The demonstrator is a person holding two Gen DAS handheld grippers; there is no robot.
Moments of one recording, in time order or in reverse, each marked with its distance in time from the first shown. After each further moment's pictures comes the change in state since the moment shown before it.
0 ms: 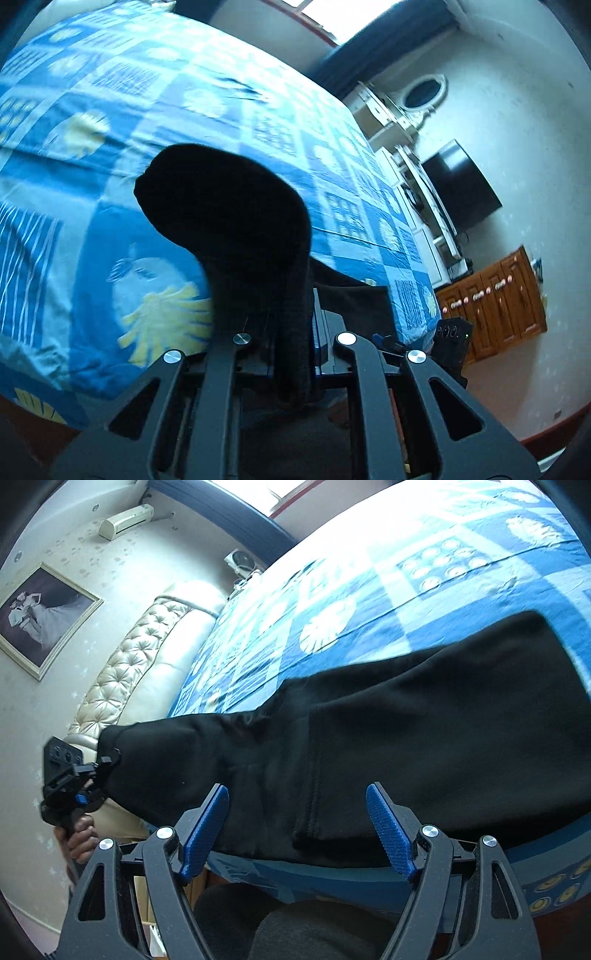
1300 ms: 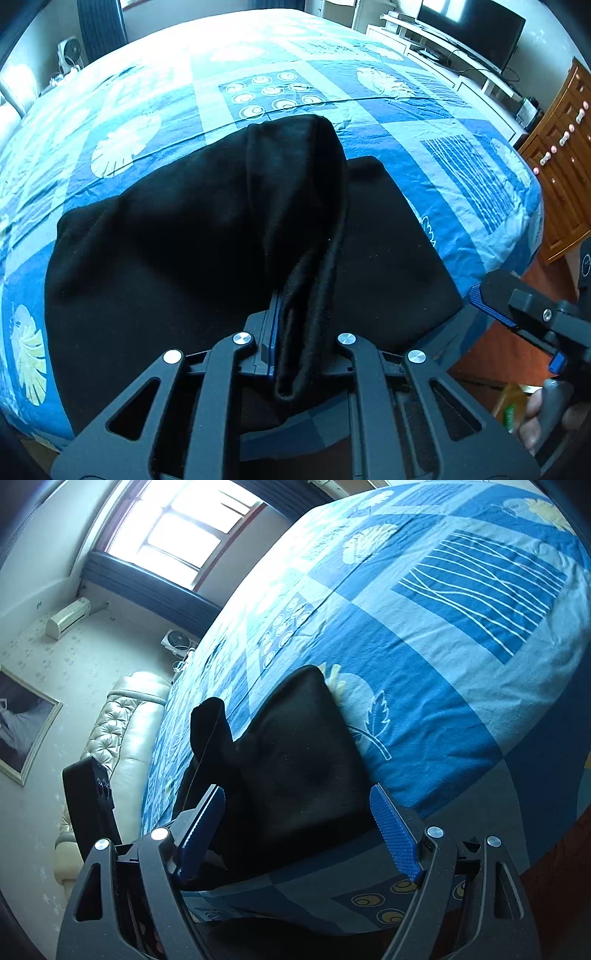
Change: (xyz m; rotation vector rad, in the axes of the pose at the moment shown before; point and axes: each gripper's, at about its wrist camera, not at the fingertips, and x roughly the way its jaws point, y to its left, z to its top) left arm 0.285 -0.200 -0.115 0.473 0.239 0.406; right arm -0.105 -0.144 -0.005 0.304 -0.204 -0.093
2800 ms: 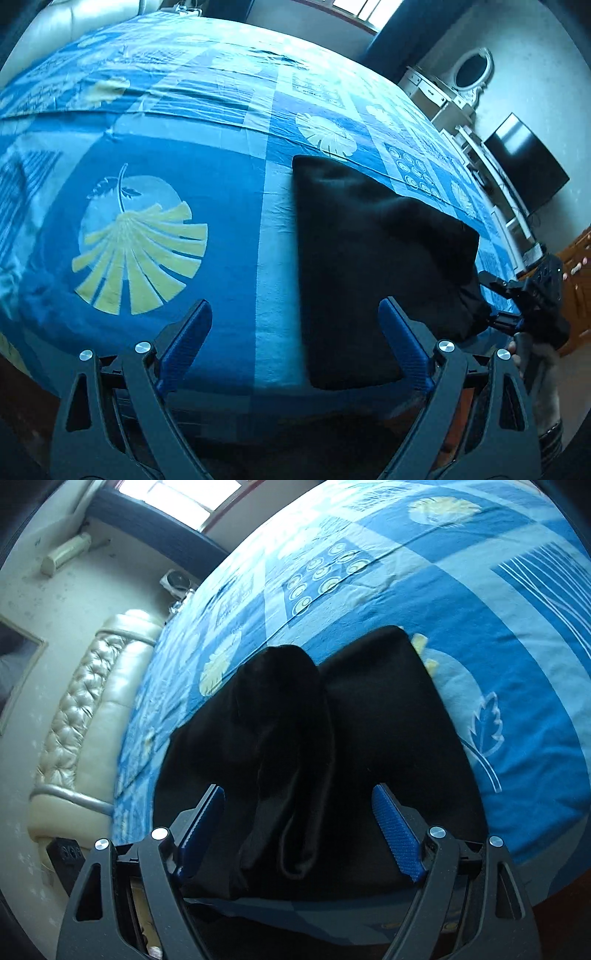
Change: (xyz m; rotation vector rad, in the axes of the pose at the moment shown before) left arm -0.083 0.223 -0.123 -0.512 -0.195 -0.108; right arm 0.090 0.064 0.010 -0.194 0.194 -0.076
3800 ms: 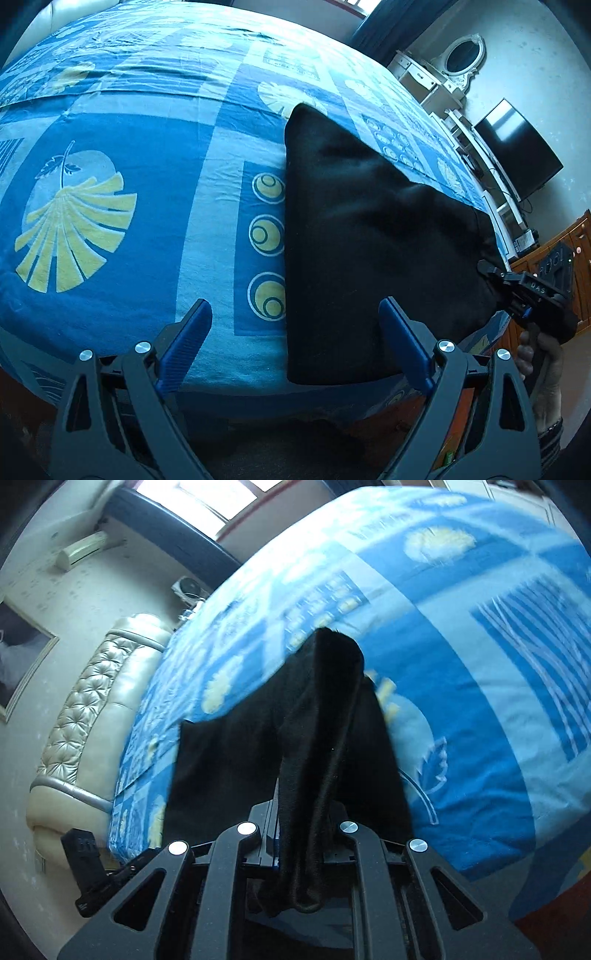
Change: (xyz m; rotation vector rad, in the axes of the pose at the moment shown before) left arm 0.037 -0.038 -0.015 0.030 0.075 -0.031; right arm -0.037 -0.041 0.010 -0.007 -0.052 0.017
